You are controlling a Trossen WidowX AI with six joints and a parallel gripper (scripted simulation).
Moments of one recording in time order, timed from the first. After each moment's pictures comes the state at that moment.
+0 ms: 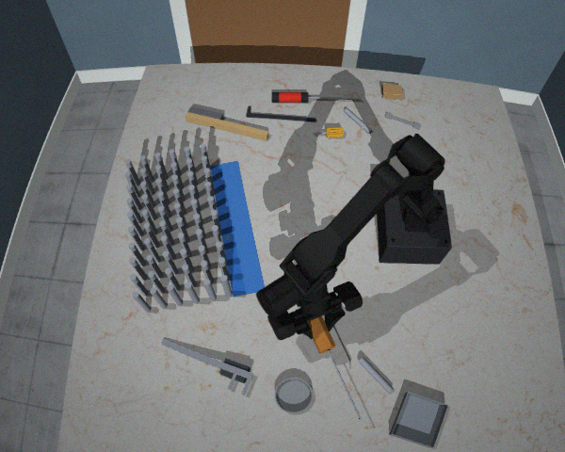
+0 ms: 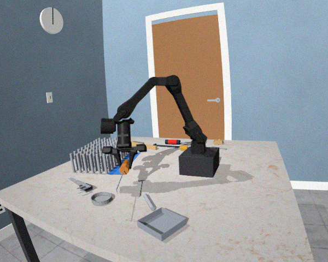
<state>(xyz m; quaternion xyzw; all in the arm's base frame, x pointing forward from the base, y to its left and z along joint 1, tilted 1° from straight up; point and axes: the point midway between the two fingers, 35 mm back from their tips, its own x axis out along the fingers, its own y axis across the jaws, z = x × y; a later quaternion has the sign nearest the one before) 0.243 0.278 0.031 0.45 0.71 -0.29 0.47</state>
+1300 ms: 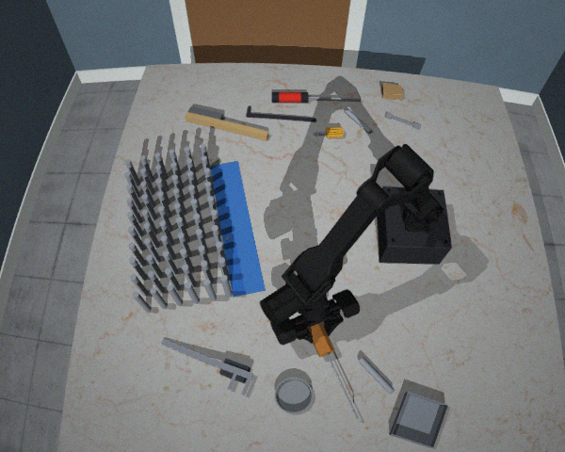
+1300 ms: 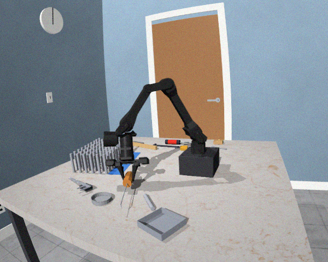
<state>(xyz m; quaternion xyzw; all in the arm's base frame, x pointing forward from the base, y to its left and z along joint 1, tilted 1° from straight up) 0.239 0.274 -0.027 0.45 0.71 -0.29 0.47</state>
